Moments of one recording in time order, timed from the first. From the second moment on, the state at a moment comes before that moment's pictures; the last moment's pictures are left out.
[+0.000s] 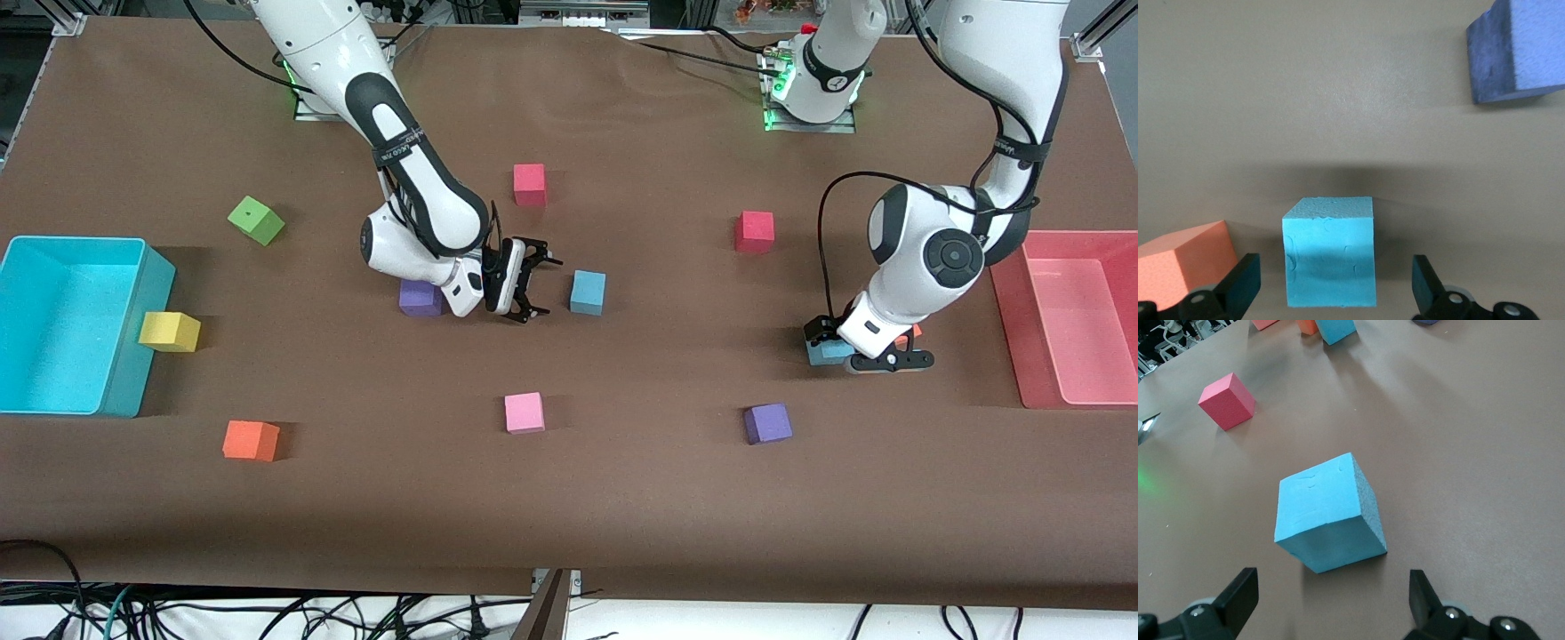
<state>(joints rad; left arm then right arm) -0.13 0.39 0.05 -2.09 0.01 2.47 -0.17 0.57 0.63 0.08 -1.92 1.53 2.49 -1.85</state>
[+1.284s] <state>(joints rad) -0.14 0.42 0.05 -2.08 0.01 2.50 -0.17 0.57 0.63 0.08 -1.92 1.53 2.49 -1.85</state>
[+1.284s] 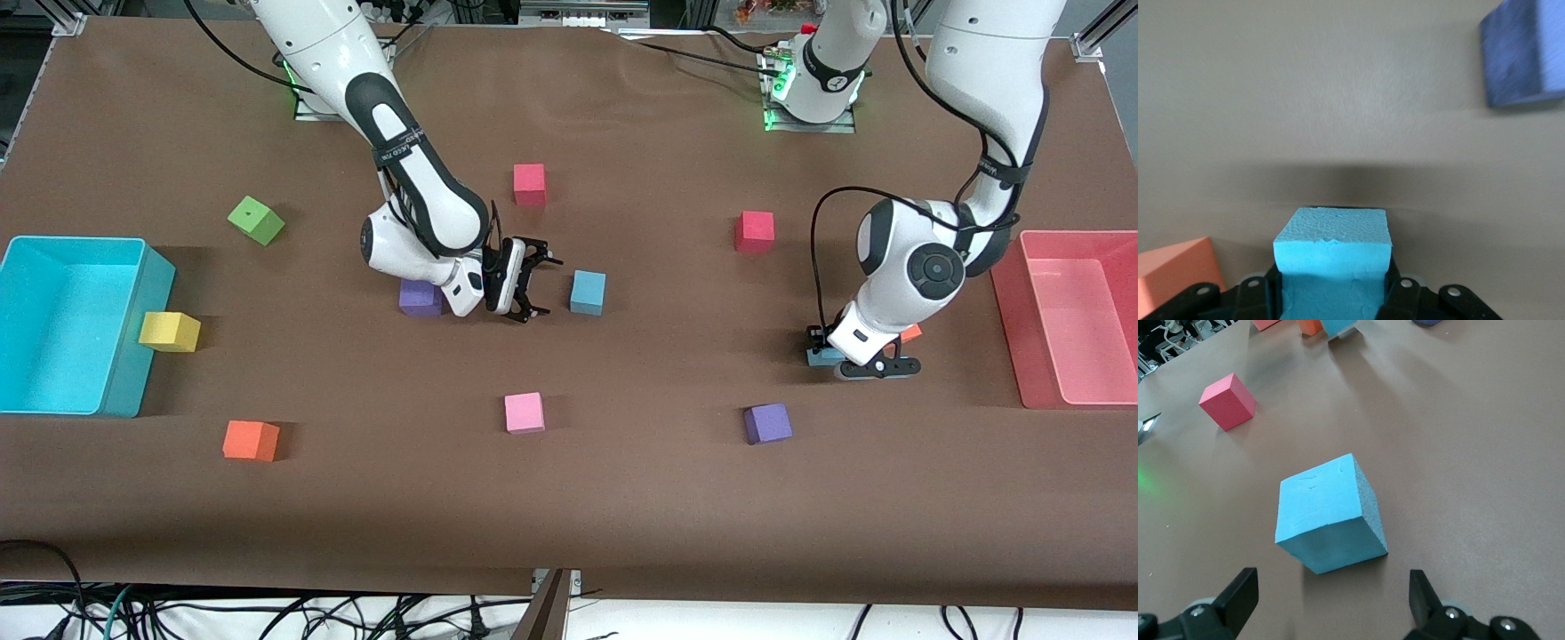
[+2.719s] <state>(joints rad) -0.58 0.36 -0.13 -1.82 -0.10 2.25 -0.75 0.58 0.63 0.09 -1.92 1.57 2.49 -1.86</state>
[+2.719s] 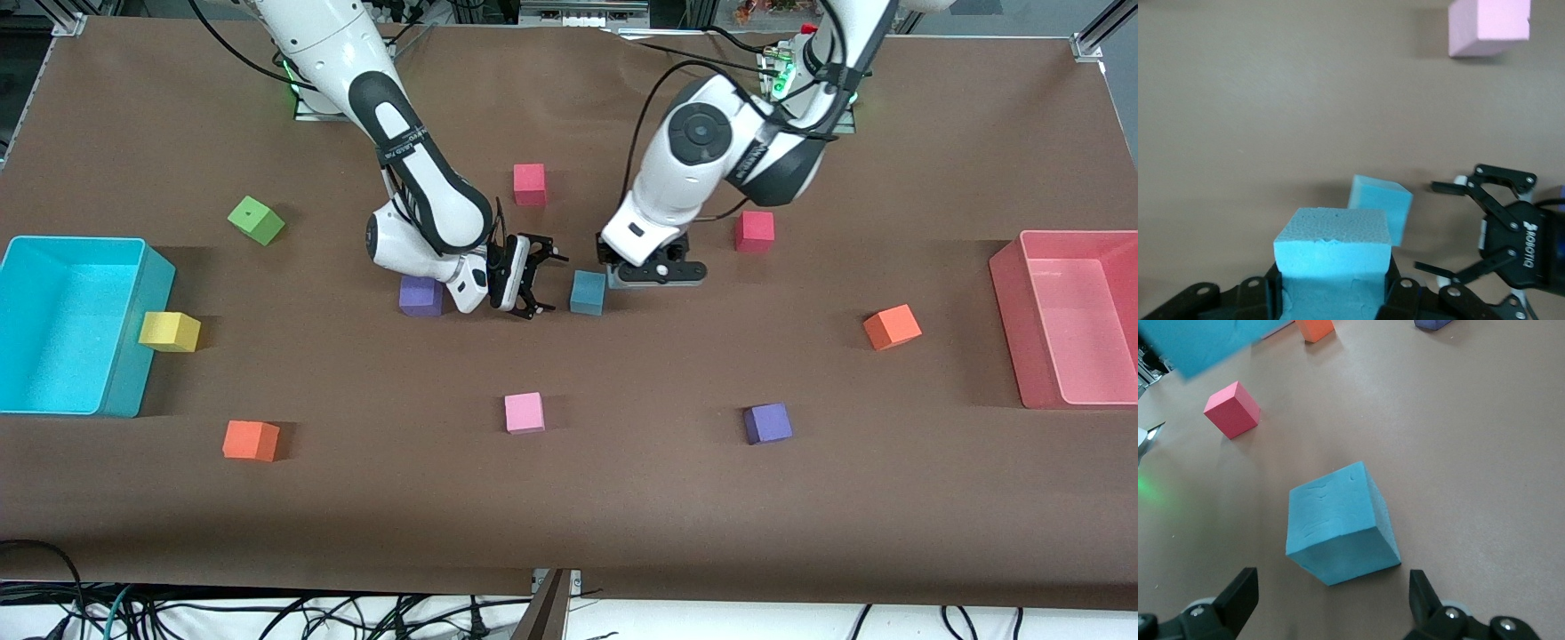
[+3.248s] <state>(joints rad) -0.63 0.48 -0.13 -1.75 -0.10 2.25 -0.85 0.58 0.63 0.09 -1.92 1.57 2.49 -1.86</state>
